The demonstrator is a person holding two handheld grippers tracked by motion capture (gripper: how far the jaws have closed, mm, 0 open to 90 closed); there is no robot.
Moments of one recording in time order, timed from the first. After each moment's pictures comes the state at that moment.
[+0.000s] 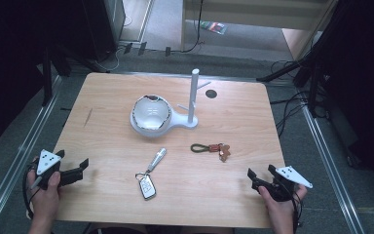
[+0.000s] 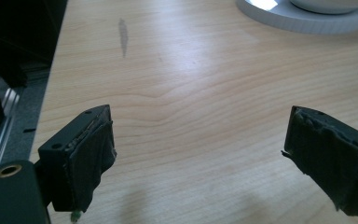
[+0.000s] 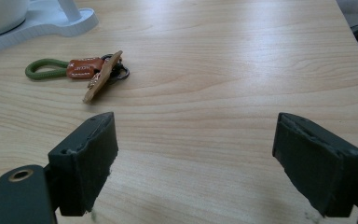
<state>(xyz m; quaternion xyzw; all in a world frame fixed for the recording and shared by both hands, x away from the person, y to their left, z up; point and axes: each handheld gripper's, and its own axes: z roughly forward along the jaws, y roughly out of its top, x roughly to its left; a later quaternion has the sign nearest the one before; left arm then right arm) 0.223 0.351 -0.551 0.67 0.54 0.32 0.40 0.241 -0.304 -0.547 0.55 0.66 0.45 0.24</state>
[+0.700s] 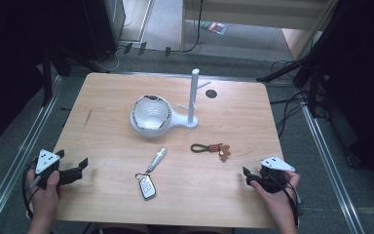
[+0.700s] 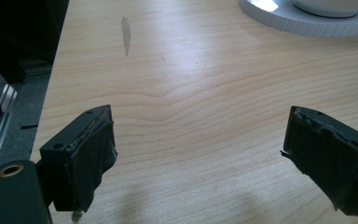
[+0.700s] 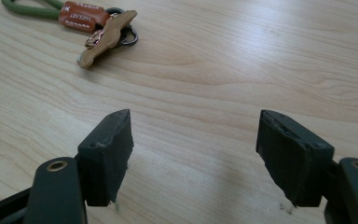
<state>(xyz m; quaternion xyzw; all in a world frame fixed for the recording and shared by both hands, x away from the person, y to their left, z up) 0.224 0.351 -0.551 0.67 0.54 0.31 0.40 0.265 -0.279 -0.532 0.49 0.77 0.33 0.25</state>
